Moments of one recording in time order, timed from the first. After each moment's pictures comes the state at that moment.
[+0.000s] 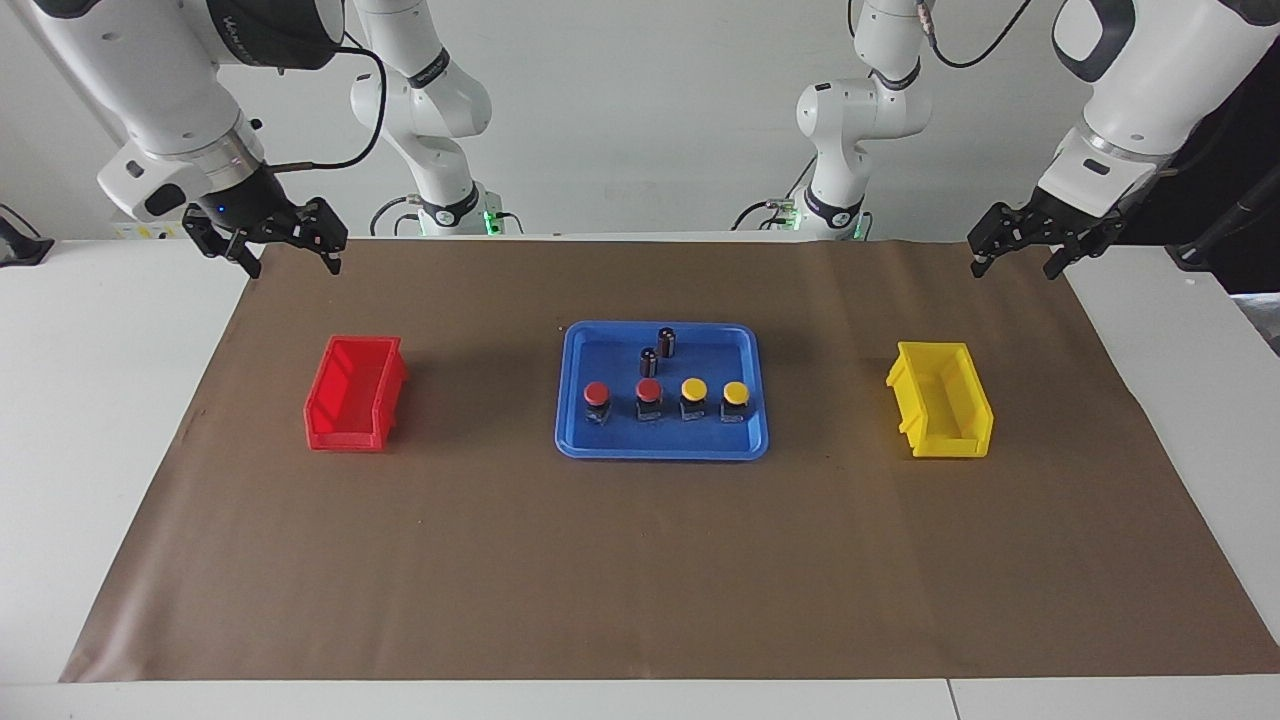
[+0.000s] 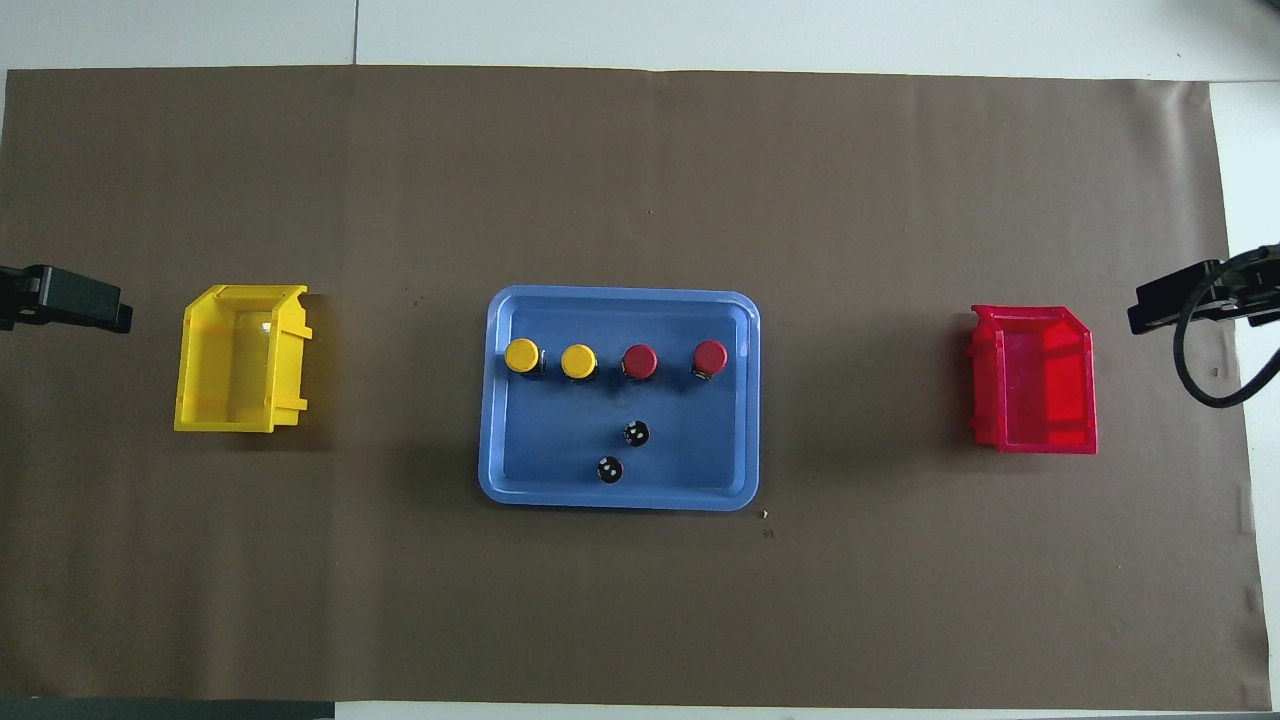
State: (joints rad) left arm -0.04 -0.05 -0.02 -1.63 -0.01 1.55 0.06; right arm -0.11 0.01 0.07 -1.56 -0.01 1.47 -0.09
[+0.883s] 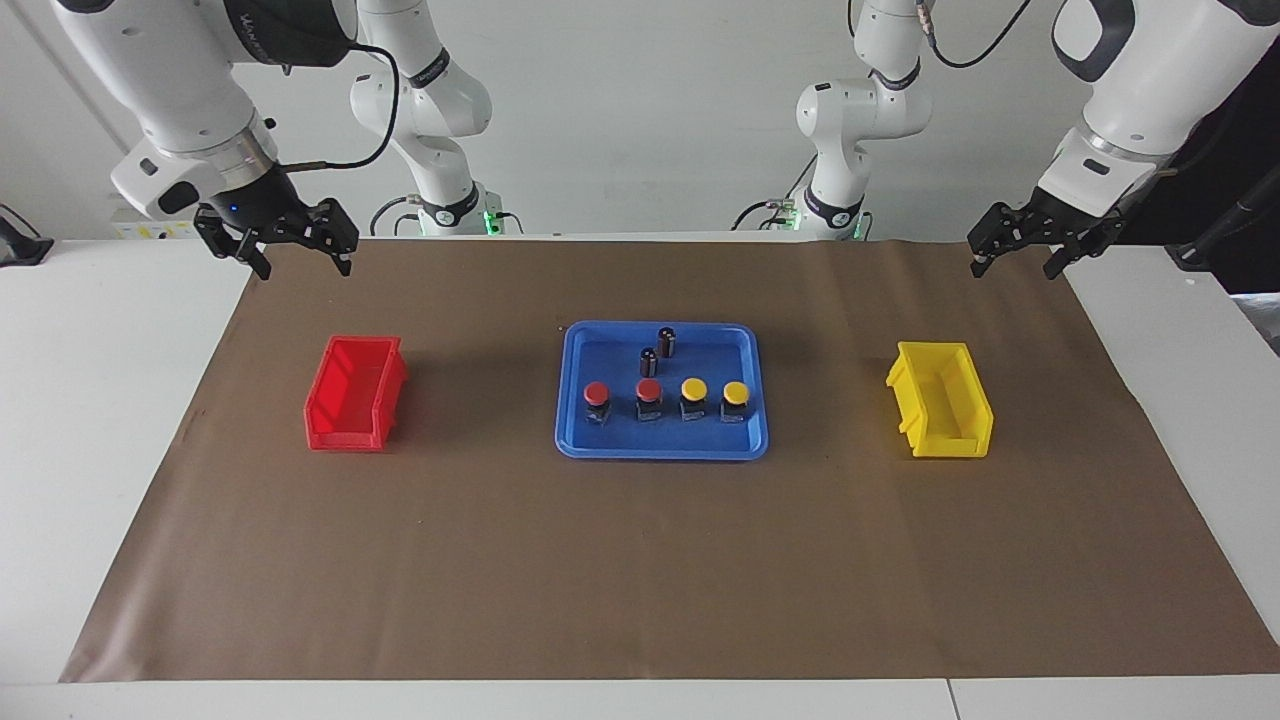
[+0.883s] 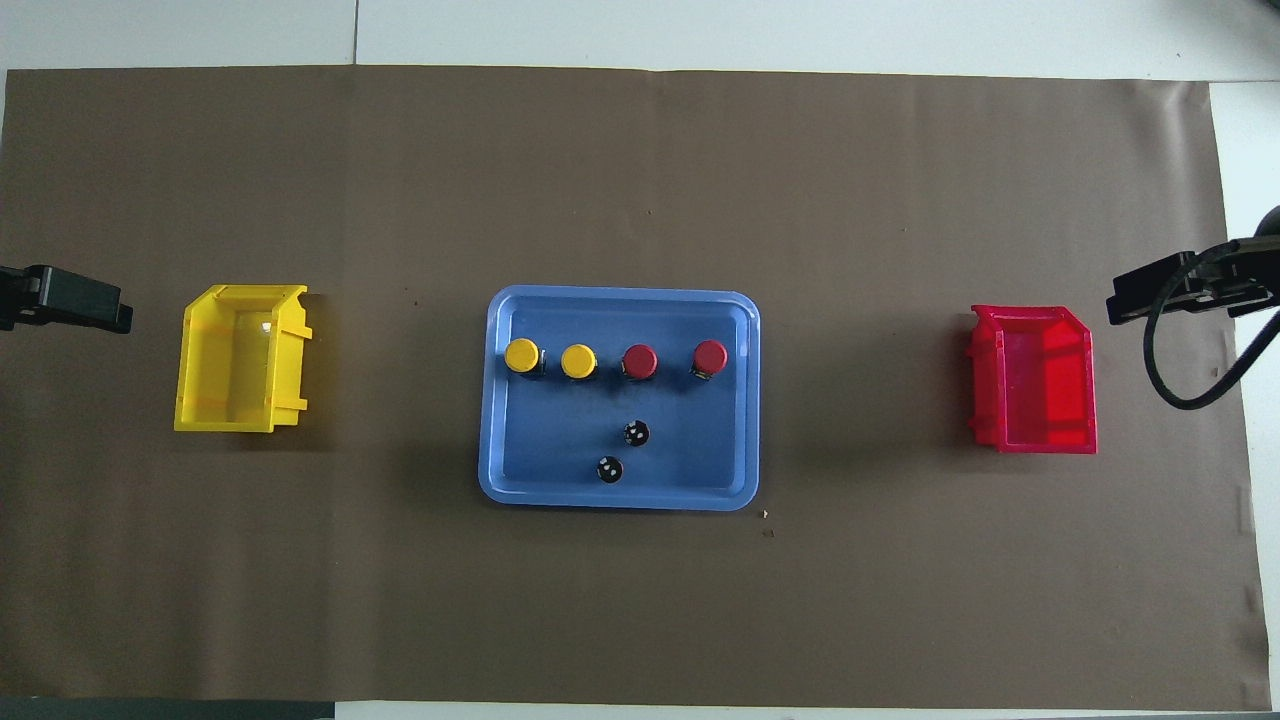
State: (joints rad) left arm -0.04 -0.05 -0.02 -1.63 -0.01 1.55 0.06; right arm -0.05 0.02 0.07 -1.53 -0.01 1.49 -0.02
